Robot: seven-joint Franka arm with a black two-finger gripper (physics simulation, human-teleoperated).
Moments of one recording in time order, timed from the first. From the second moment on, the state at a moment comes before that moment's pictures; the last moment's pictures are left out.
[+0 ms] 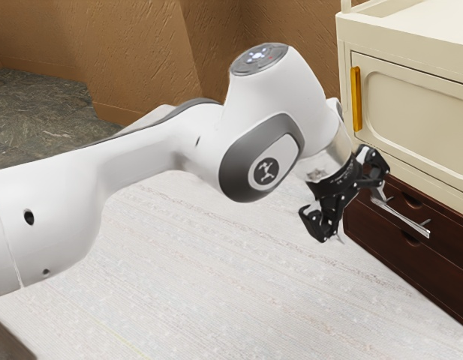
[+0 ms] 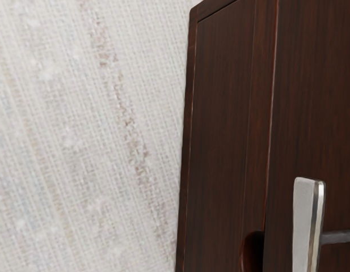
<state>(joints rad) -0.45 0.24 0.14 -1.52 -0.10 2.15 -1.52</state>
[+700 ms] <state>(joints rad) -0.46 0.29 0.12 -1.49 -0.10 2.18 -1.52</state>
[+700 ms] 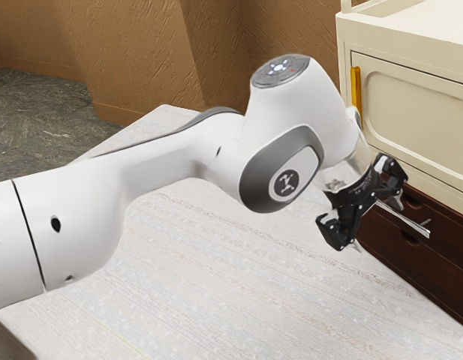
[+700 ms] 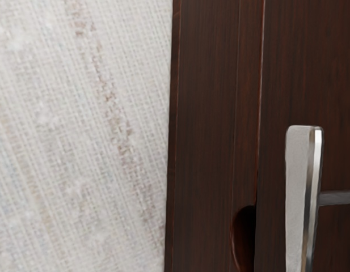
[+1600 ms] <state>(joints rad) -0.46 0.27 0.12 -1.51 -0.09 2.19 -1.51</state>
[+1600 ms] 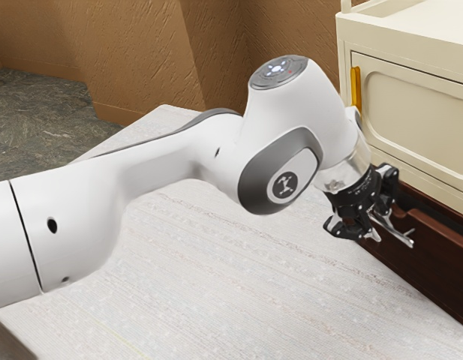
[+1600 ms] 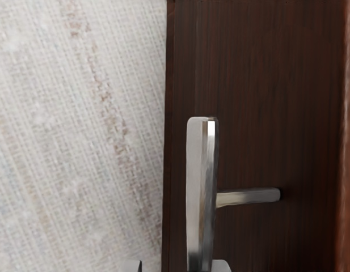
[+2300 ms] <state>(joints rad) -0.45 0.17 0.13 -1.64 -0.09 2.19 -1.47</state>
